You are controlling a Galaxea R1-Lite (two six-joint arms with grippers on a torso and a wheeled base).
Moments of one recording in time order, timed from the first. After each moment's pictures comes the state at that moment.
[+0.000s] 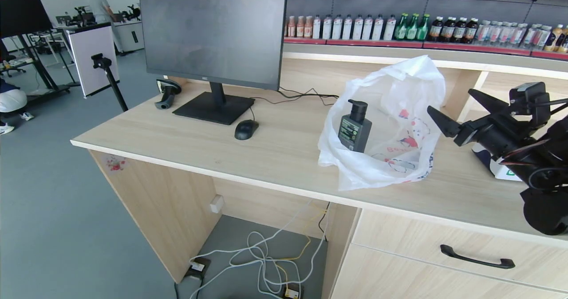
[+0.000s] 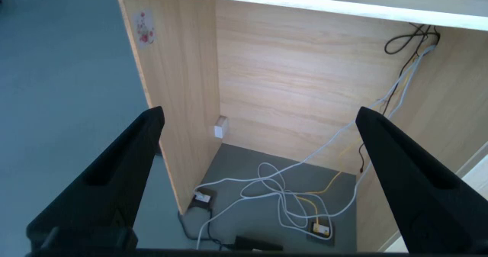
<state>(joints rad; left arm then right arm) 0.00 0.00 0.00 -0.01 0.00 0.05 -0.10 1.93 -0.73 -1.57 0.44 -0.13</state>
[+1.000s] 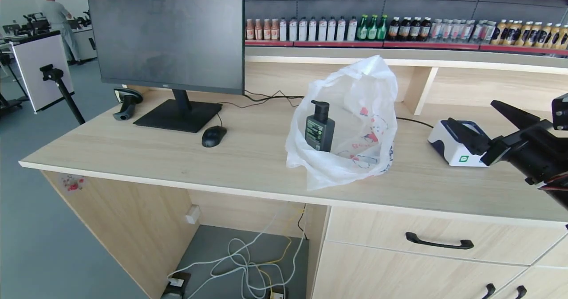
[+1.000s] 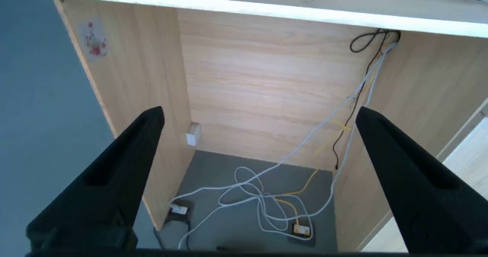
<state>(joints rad) 0.00 0.00 0.00 -0.01 0.00 0.04 -0.11 1.72 -0.48 -1.57 0.44 -0.10</state>
